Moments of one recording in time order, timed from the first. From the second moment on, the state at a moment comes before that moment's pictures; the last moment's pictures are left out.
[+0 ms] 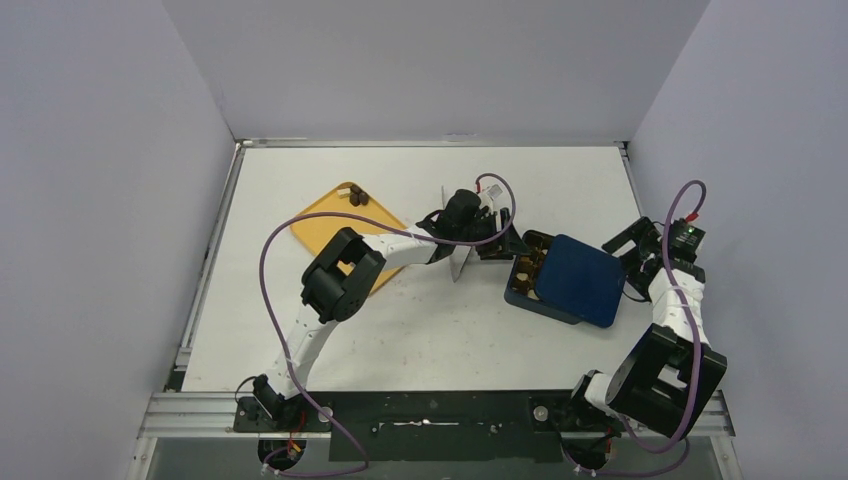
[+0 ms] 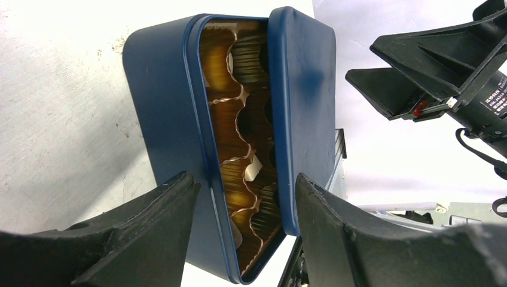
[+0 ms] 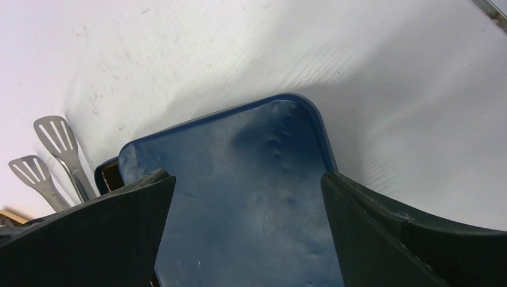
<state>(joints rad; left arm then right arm) -0.81 2.31 1.64 0.22 0.50 -0.96 -0.53 1.26 0.80 -0.40 -0.21 0.49</state>
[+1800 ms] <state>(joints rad) -0.81 2.31 1.63 0.28 0.55 -0.99 -0.51 1.27 0.73 -0.36 -0.08 0.48</state>
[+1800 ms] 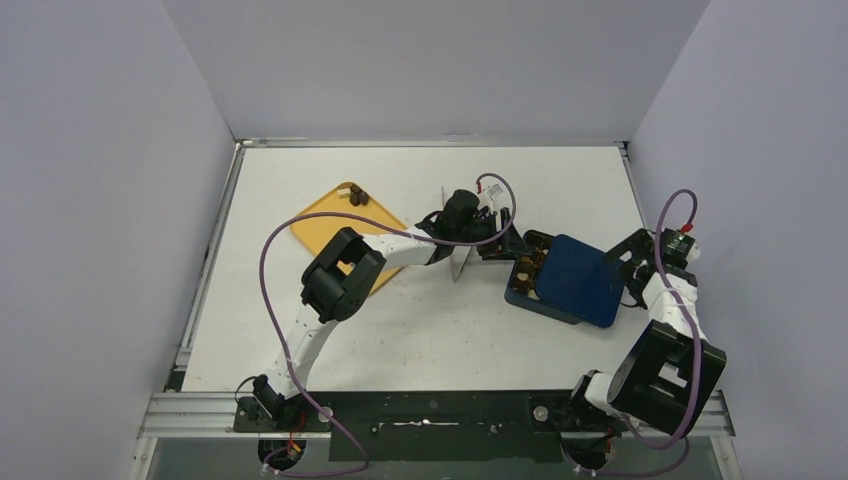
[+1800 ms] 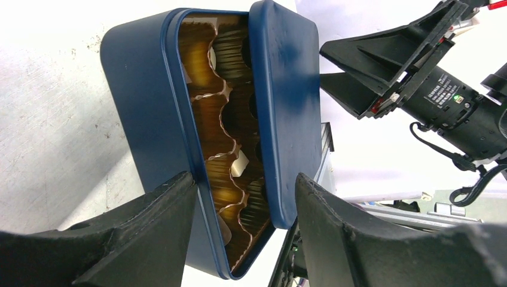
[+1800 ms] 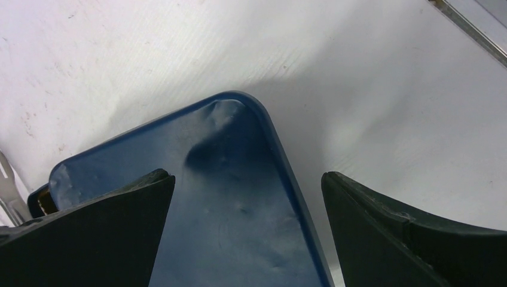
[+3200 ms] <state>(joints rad) -0.83 2.34 1.75 0.04 0.44 -0.80 -0.34 1.31 0.84 -0.43 -0.09 0.37</state>
